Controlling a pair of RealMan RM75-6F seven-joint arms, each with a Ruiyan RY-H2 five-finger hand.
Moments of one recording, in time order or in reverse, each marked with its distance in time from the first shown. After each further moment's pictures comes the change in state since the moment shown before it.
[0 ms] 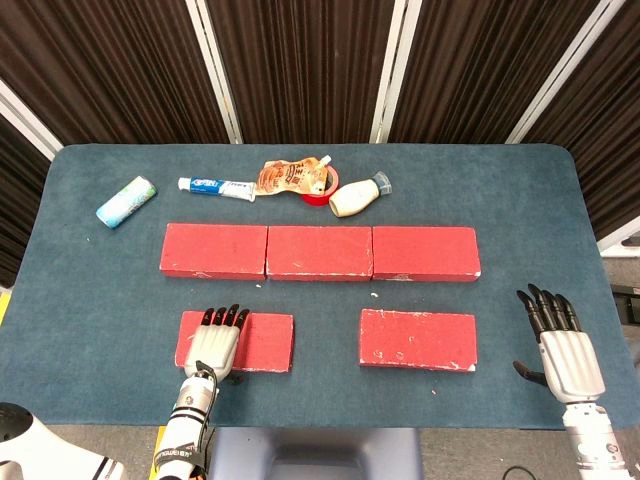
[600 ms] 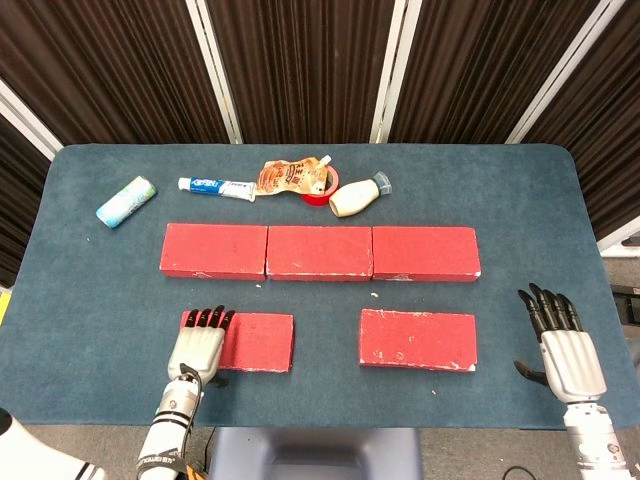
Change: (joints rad) left arm 0.008 0.069 0.023 -0.096 -0.001 0.049 0.013; right arm -0.002 0.004 0.002 -0.001 -0.004 0.009 0.006
